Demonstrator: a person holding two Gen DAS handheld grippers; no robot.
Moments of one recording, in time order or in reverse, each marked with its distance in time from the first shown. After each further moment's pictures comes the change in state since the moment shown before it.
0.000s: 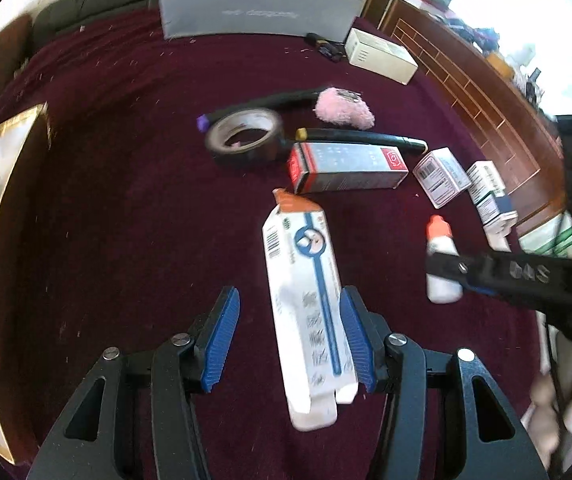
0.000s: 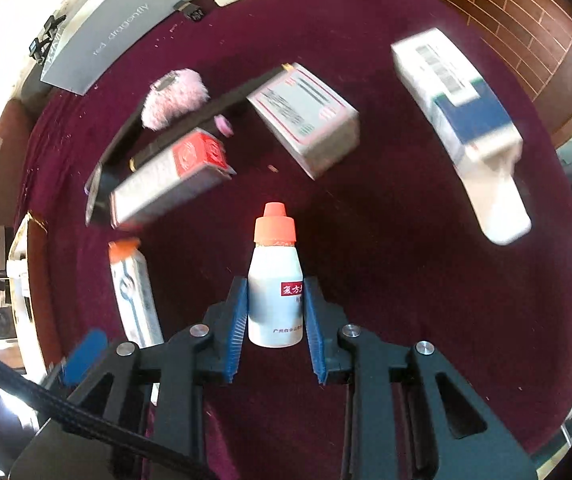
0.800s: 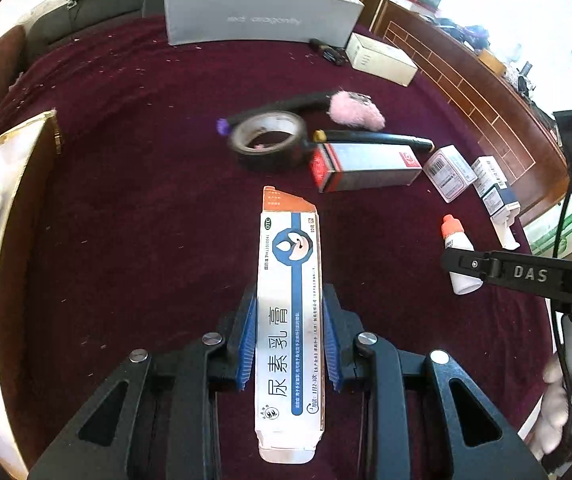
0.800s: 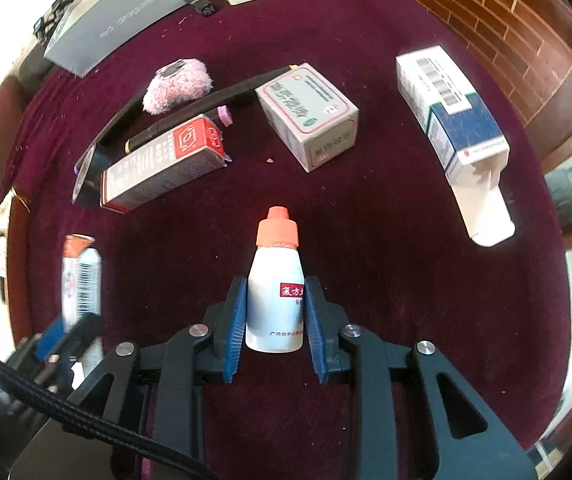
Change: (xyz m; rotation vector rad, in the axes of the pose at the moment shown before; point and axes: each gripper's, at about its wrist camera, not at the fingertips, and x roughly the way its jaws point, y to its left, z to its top) left arm -0.015 0.033 -0.011 0.018 -0.026 -0.036; right arm 0.005 0.024 -0.007 -0.099 -0.047 -0.107
